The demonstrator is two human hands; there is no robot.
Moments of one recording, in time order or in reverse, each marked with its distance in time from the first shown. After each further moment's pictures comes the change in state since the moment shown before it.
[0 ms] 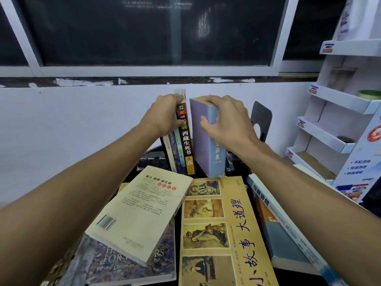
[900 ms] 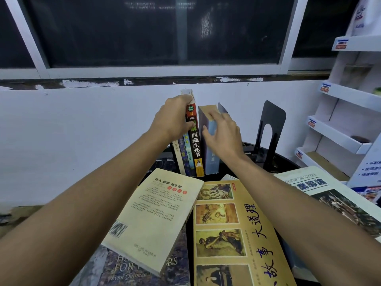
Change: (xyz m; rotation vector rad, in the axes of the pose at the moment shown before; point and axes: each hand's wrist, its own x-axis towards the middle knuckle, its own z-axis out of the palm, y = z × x) left_hand 0.000 -0.008 0.012 -0.037 0.060 -0.009; right_hand 0.007 0.026 0.091 0.025 0.047 0.124
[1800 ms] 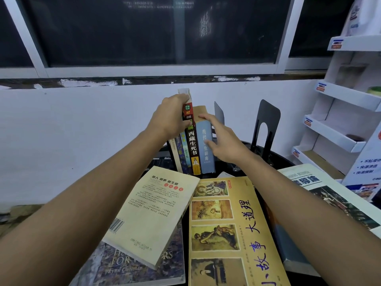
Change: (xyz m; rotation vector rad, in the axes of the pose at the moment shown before) left_hand -0.004 0.006 -0.003 -0.015 -0.010 -0.005; right_hand -0.008 0.030 -0.016 0.365 -0.428 -0.074
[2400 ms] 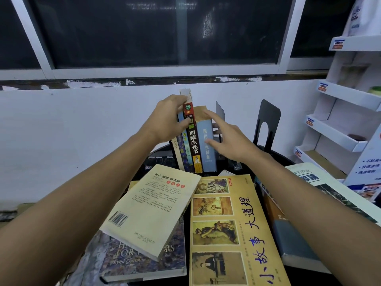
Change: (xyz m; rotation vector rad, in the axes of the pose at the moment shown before) left_hand -0.021 0.001 -0.017 -0.031 0.007 0.044; right_hand -0.014 -0.014 -0.016 -0.031 -0.022 -0.007
